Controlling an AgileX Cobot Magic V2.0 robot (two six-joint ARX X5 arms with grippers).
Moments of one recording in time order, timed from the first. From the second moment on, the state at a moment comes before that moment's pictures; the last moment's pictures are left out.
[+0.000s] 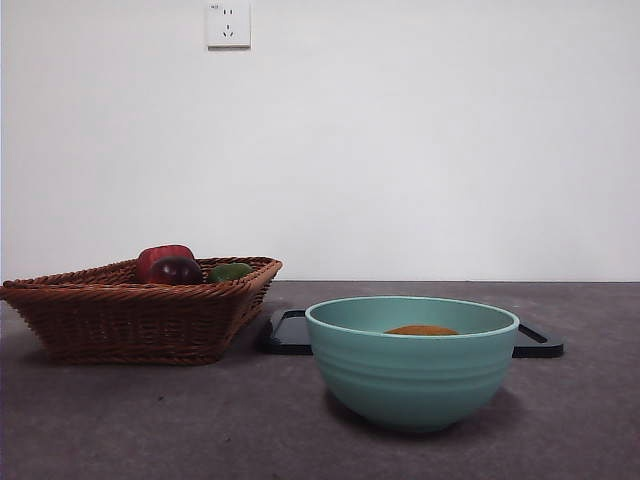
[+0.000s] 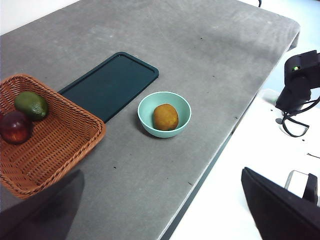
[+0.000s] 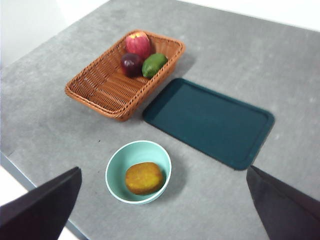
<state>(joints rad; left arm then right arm) -0.97 0.52 1.32 -1.29 0.00 -0.02 0.26 0.64 1.19 -1.09 -0.39 -0.03</state>
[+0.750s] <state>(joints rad) -0.97 0.52 1.32 -1.29 0.00 -0.02 0.45 1.26 1.19 -1.09 -0.36 0.02</state>
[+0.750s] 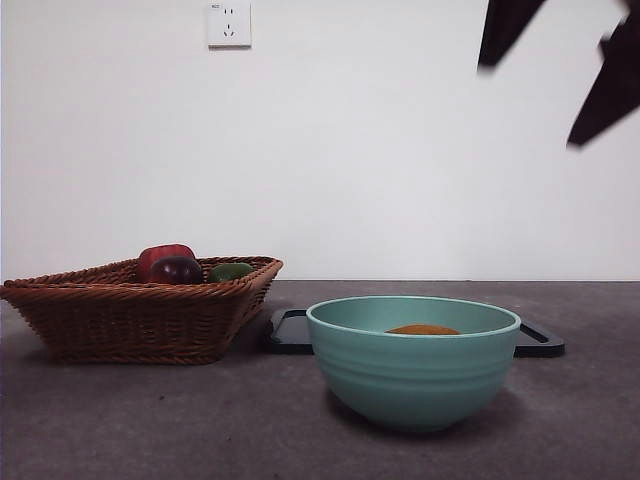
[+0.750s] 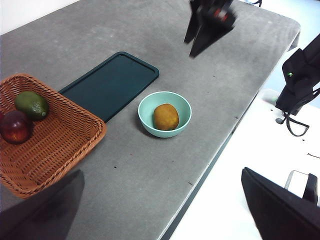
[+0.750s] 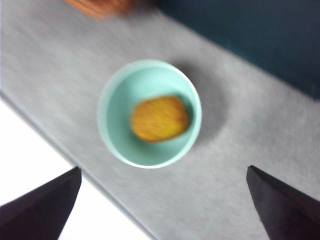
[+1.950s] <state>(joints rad) -0.97 0.52 1.32 -1.29 0.00 -0.02 0.50 1.72 1.19 -1.00 -0.23 0.01</state>
